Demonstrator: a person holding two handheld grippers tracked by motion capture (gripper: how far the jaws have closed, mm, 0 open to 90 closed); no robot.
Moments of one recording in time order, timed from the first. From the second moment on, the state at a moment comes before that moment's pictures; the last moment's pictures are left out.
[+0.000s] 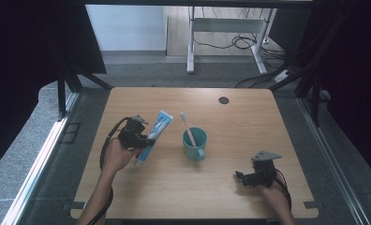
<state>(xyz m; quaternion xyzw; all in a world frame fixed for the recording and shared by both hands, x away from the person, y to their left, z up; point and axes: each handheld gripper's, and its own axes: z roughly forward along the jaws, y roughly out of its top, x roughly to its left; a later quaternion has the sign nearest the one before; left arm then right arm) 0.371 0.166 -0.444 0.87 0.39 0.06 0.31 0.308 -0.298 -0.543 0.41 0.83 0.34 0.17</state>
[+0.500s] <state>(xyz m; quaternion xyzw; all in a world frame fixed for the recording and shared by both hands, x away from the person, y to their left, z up) 0.362 0.167 -0.426 0.85 0.37 0.07 0.36 0.308 -0.298 -0.543 0.41 0.83 0.34 0.17</state>
